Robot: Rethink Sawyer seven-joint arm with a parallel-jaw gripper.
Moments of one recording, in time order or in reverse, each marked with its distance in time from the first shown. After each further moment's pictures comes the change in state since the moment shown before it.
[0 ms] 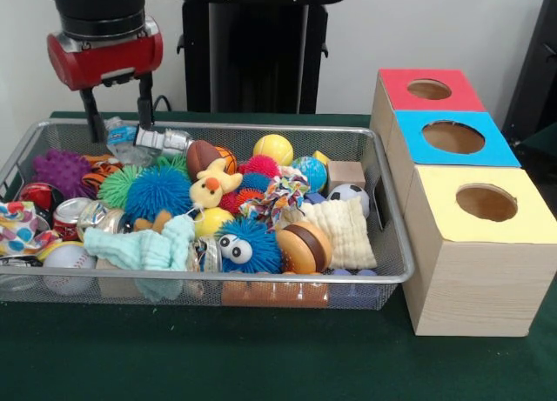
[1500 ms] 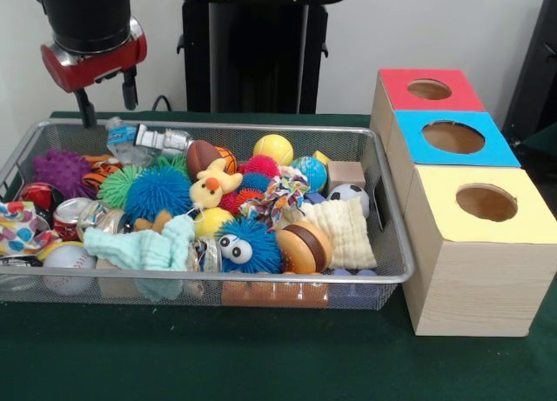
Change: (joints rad) arm -0.016 0.051 0.000 -0.033 -0.102 0.243 -0.063
